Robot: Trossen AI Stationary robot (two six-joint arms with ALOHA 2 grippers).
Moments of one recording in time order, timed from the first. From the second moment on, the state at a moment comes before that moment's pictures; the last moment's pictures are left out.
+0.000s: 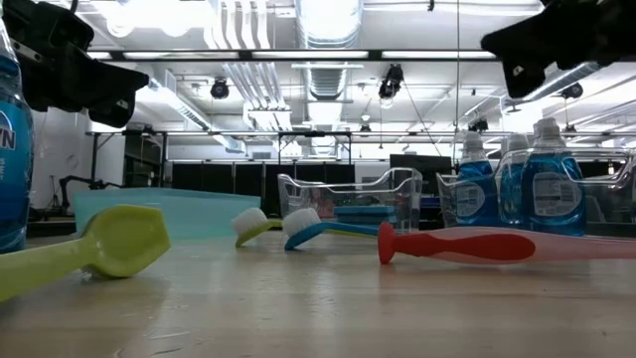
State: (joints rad) left arm -0.10 0.06 0.01 0.03 -0.05 -0.03; right arm 0.32 0.61 0.22 0.32 0.31 0.16
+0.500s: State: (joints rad) left arm -0.10 0.06 0.01 0.03 -0.05 -0.03; right arm 0.32 0.34 0.01 0.32 0.31 0.16
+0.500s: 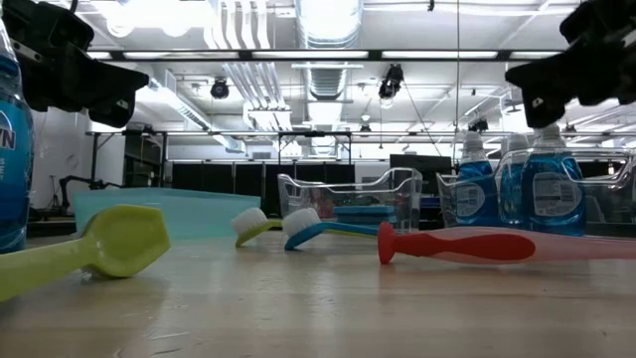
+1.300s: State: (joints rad) left arm -0.10 0.06 0.01 0.03 -0.05 -0.03; right arm 0.32 0.26 0.01 0.18 0.31 0.08
